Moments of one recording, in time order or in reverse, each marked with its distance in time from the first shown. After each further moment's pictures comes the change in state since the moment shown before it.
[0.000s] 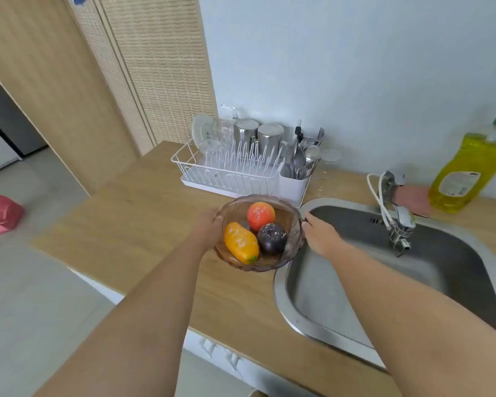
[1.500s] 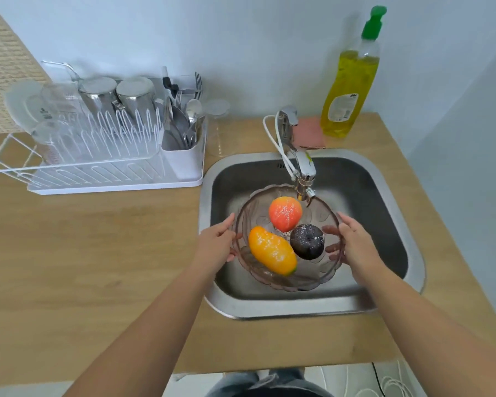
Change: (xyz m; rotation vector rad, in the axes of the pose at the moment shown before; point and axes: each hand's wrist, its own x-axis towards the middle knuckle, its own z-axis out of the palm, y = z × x) left_hand -0.064 0.093 0.159 -0.341 -0.493 -0.145; right_hand -0.117 0.184 -0.063 0.829 0.523 0.481
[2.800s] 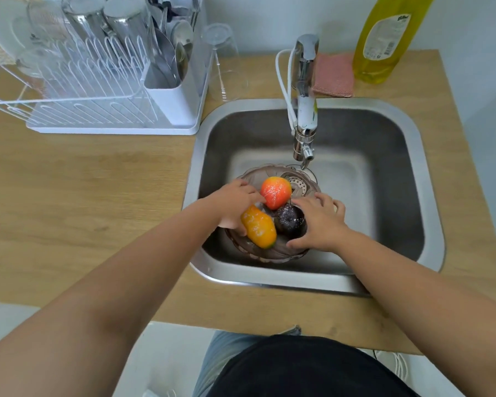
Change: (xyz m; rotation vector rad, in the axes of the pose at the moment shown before) left_hand 0.054 0.002 0.043 1.533 -0.499 0.475; right_hand 0.043 0.042 0.025 -1.314 -0.508 -0.463
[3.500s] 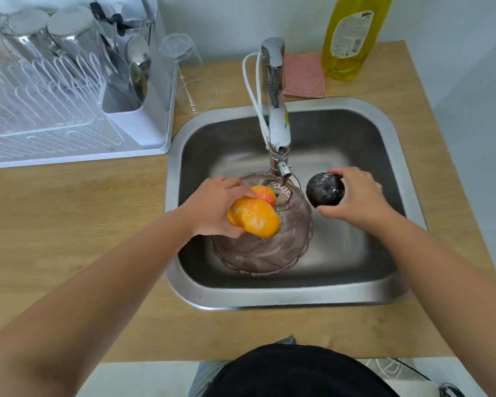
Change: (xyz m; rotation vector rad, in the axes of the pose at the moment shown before) left_hand 0.000 -0.017 -0.021 -0.161 0.340 0.125; right_hand -0.012 0.051 -0.074 0.297 0.325 0.237
